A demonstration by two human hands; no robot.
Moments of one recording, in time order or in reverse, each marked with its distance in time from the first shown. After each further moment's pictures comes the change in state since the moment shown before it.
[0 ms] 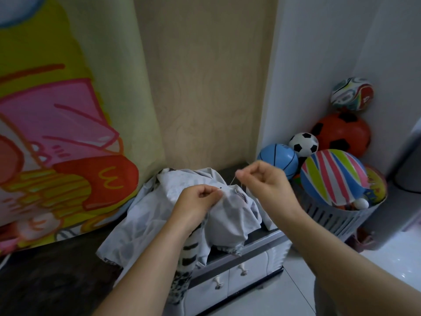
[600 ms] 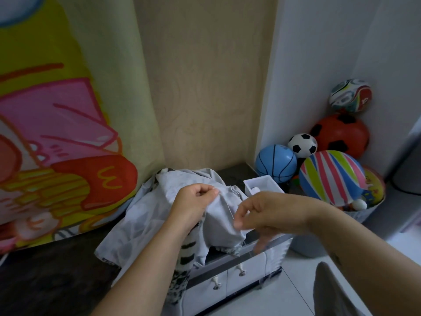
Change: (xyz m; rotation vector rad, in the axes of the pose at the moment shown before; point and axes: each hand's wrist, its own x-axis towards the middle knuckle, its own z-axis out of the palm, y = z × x) left_hand 0.000 0.000 0.001 -0.014 0.065 0.013; right_hand 0.000 -0.013 -0.028 -0.251 -0.871 0.540
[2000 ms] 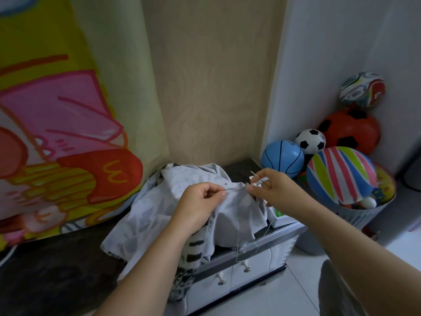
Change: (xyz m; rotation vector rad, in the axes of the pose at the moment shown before) left_hand -0.011 -0.001 -0.005 0.078 -0.069 0.081; right_hand 0.036 0.022 -0.012 -0.211 0.721 -0.131
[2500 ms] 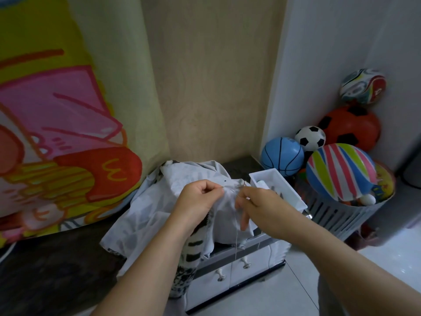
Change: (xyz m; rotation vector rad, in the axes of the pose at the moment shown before) left_hand 0.003 -0.002 0.003 -0.087 0.062 -0.070; right_hand -0.033 -0.025 0.023 -0.404 -0.147 -0.065
